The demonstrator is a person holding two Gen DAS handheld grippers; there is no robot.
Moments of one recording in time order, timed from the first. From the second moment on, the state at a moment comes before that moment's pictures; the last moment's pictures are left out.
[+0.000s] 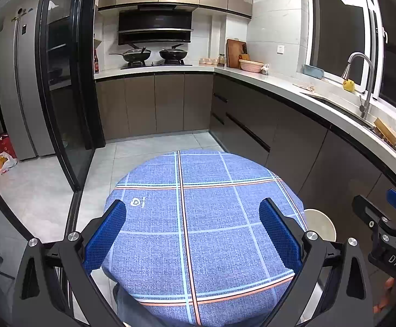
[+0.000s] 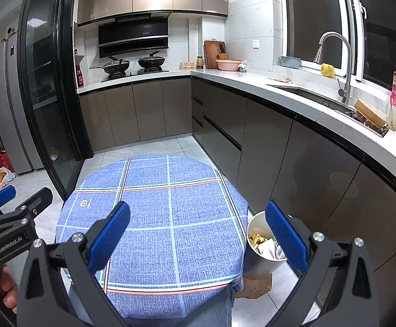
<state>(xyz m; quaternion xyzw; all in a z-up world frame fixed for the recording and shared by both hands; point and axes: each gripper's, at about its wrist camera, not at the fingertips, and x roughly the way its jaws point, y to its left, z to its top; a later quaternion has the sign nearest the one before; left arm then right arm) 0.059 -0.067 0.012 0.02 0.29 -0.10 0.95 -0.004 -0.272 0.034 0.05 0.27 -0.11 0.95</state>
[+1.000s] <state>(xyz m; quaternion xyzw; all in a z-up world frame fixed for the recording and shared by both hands) 0.056 -0.067 0.011 0.01 0.29 -0.10 0.95 -0.003 -0.273 0.036 0.04 0.27 -0.11 0.96</state>
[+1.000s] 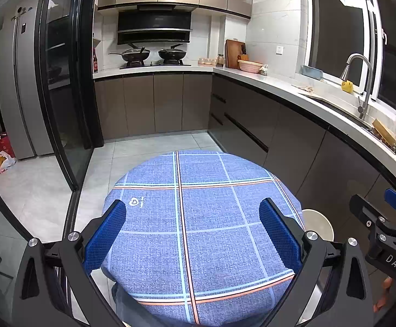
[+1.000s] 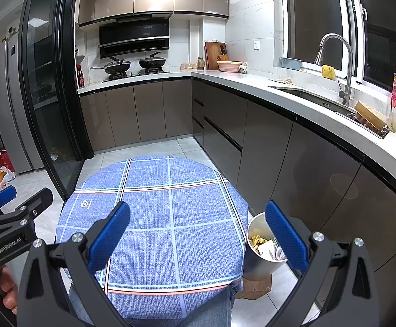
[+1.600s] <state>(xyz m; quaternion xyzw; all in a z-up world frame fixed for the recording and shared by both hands) 0.056 -0.071 0.013 0.01 0.29 -0.10 0.95 -0.004 -0.275 0.037 0.05 0.27 -0.11 0.96</state>
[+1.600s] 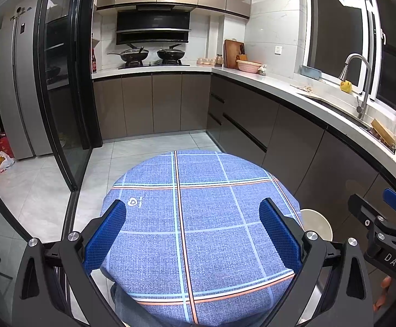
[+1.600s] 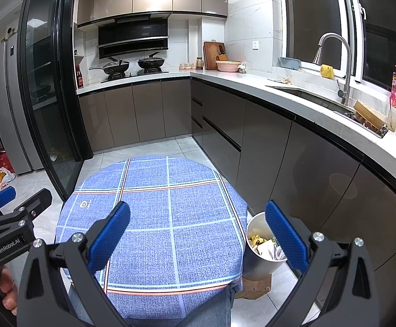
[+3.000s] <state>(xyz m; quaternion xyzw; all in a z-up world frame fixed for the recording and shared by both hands) 0.063 -0.091 0.007 0.02 0.29 -0.11 0.95 0.002 -0.277 0.029 0.06 0.28 -0.12 0.95</state>
